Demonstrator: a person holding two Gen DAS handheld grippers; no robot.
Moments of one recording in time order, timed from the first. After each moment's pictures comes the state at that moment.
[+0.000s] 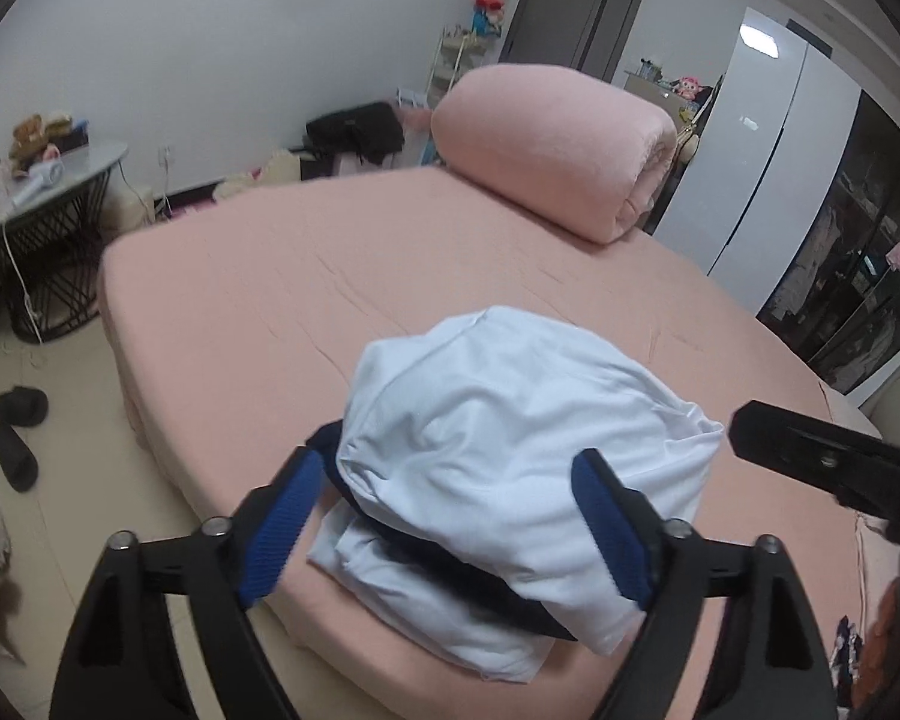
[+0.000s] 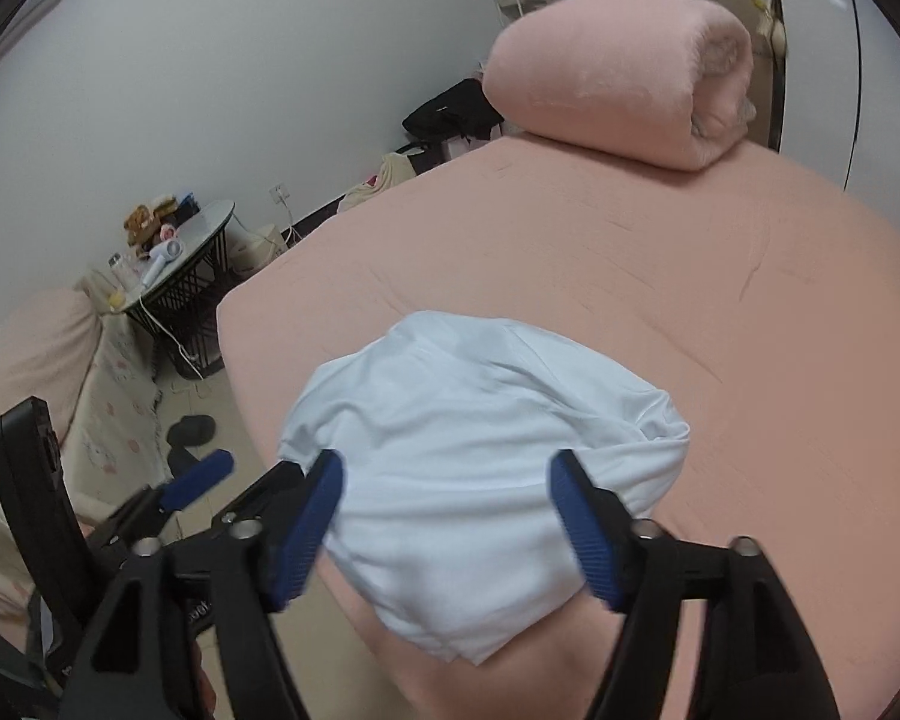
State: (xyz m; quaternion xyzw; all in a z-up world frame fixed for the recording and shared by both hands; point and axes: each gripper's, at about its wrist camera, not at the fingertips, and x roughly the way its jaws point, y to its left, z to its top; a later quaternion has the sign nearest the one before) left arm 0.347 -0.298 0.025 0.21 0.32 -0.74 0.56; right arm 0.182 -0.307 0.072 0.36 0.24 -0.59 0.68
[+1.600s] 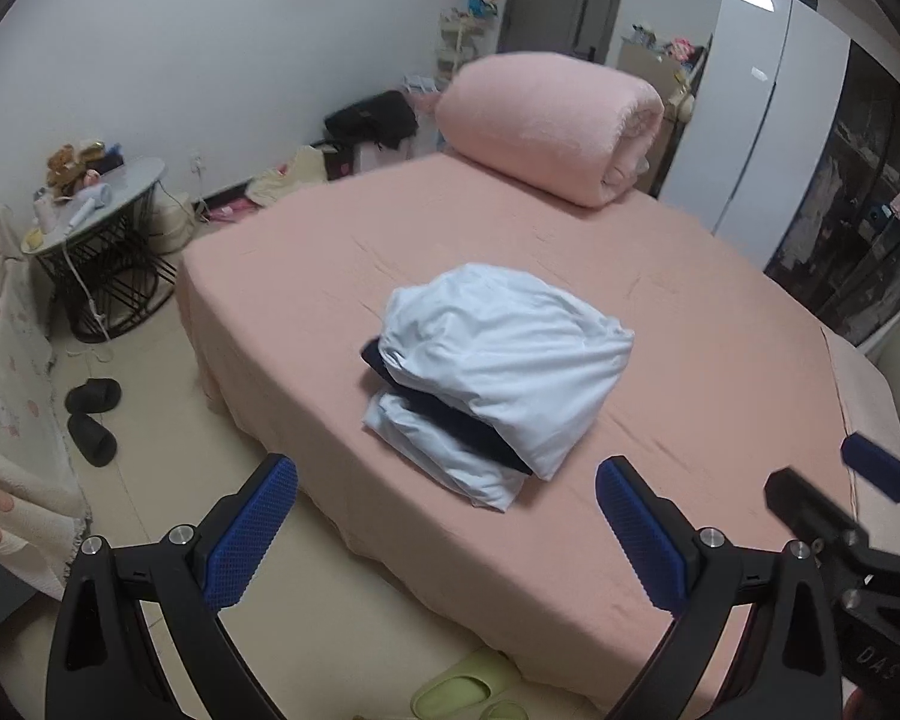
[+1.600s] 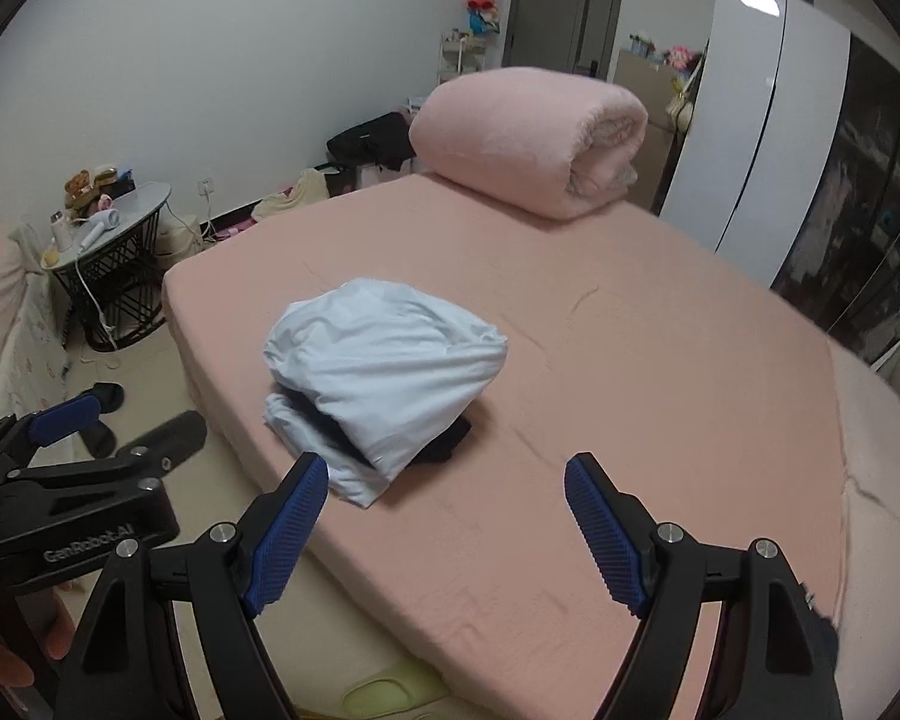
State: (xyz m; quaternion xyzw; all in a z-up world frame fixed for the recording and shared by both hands) left arm 0.360 -0.141 0.126 0.26 0.30 -0.71 0.58; right arm 0.214 -0.119 0.153 0.27 0.29 -0.70 0.59
